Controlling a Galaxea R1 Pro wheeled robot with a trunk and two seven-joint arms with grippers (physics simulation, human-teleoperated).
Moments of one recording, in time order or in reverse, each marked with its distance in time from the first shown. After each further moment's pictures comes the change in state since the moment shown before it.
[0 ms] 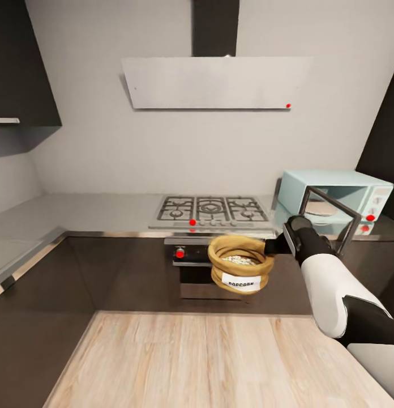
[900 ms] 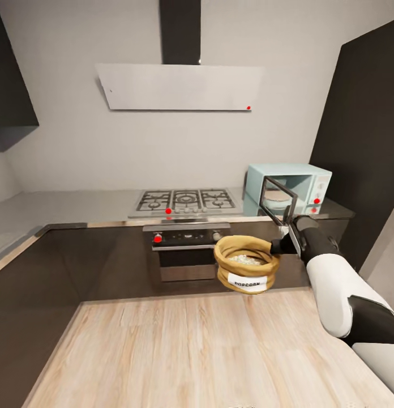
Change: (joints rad) left arm 0.000 0.000 0.000 0.000 0.002 0.000 0.001; right arm 0.000 -0.030 -0.001 0.000 0.007 0.000 -0.009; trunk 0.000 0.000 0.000
